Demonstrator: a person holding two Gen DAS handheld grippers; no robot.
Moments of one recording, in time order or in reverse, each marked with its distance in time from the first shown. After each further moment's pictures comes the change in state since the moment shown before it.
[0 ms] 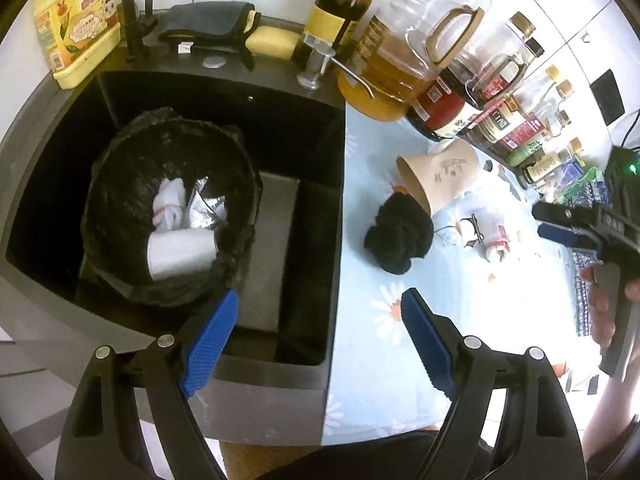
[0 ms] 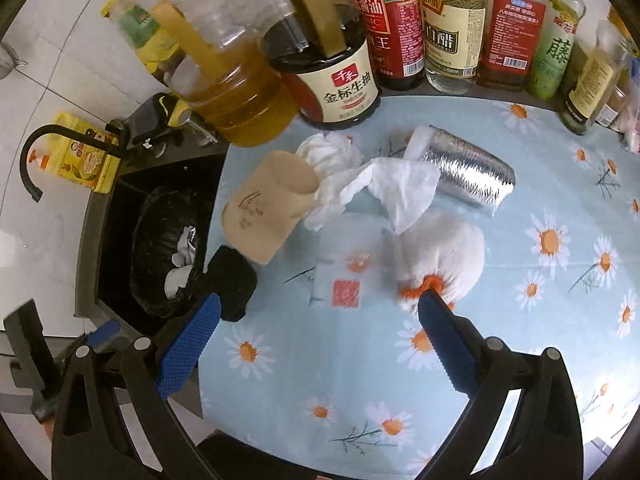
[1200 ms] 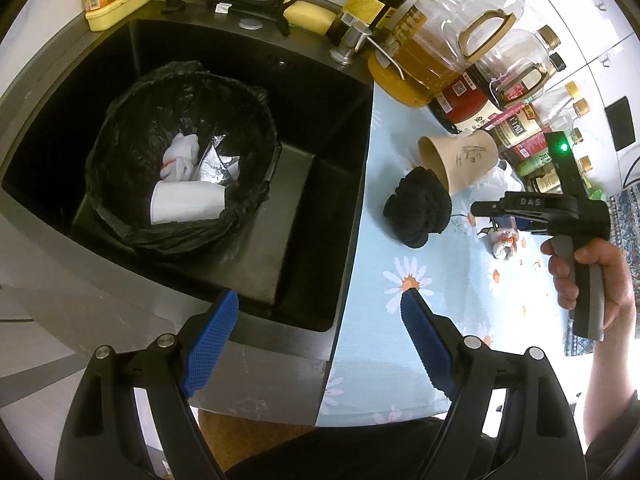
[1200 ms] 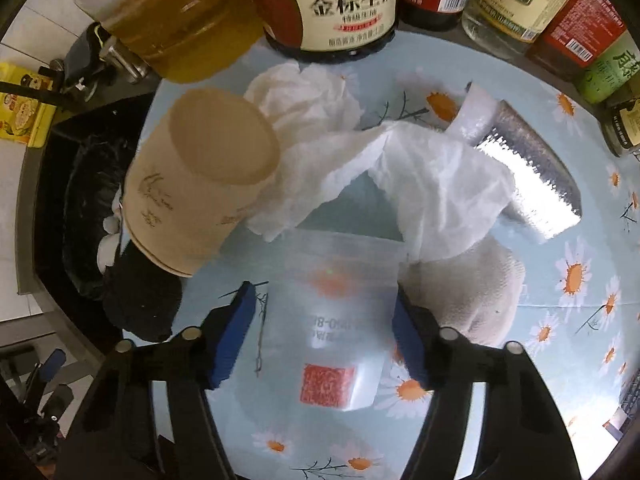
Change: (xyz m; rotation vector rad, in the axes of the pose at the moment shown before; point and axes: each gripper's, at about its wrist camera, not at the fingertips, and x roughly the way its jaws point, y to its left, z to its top) left arm 0.008 0.019 -0.034 -0.125 0.013 -0.016; right arm 0.104 0.009 0.027 -0.074 0.223 -0.181
